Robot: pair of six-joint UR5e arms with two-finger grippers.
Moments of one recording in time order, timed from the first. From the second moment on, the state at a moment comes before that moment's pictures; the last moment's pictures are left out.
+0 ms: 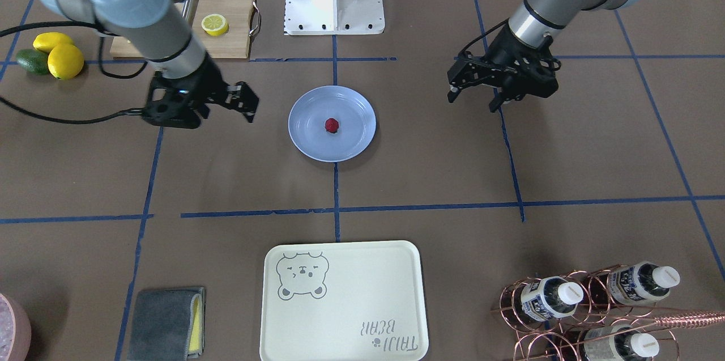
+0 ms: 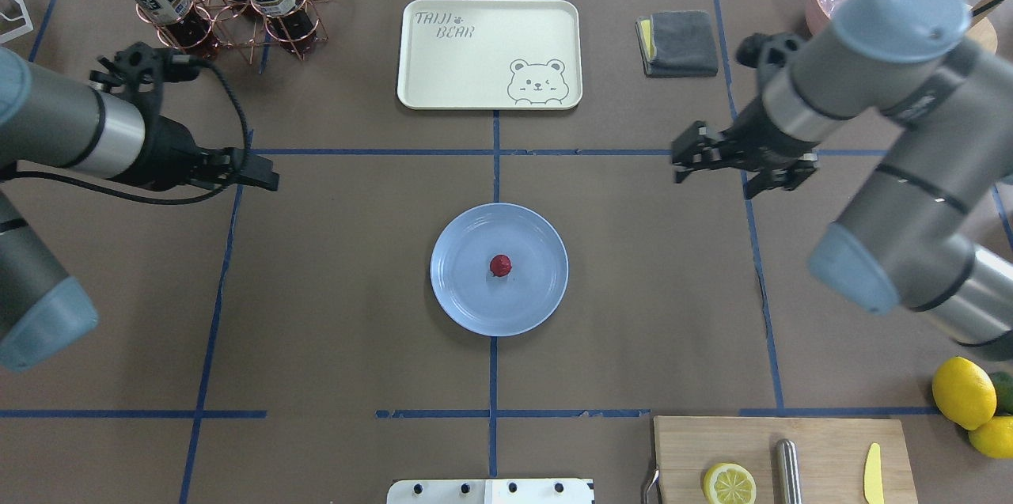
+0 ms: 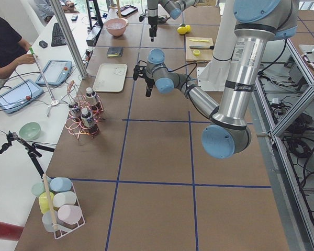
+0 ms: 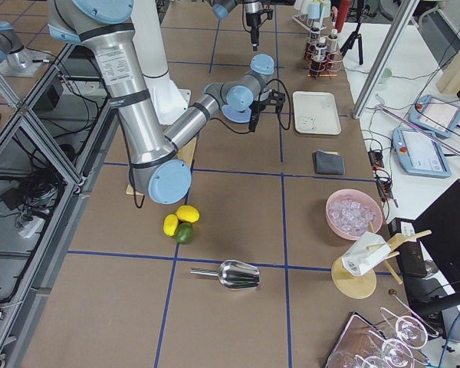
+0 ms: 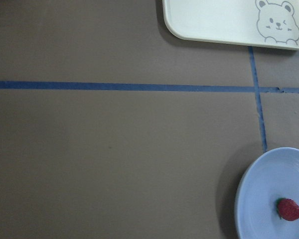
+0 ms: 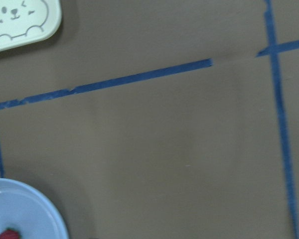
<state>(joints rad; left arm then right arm) -0.84 -1.74 -1.97 -1.98 -2.07 -0.97 0.90 -1.29 1.93 -1.54 2.25 1.07</state>
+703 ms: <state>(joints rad) -1.36 -1.53 -1.89 -1.78 -2.21 -0.05 1.47 -1.54 1.85 -1.77 2.33 0.00</state>
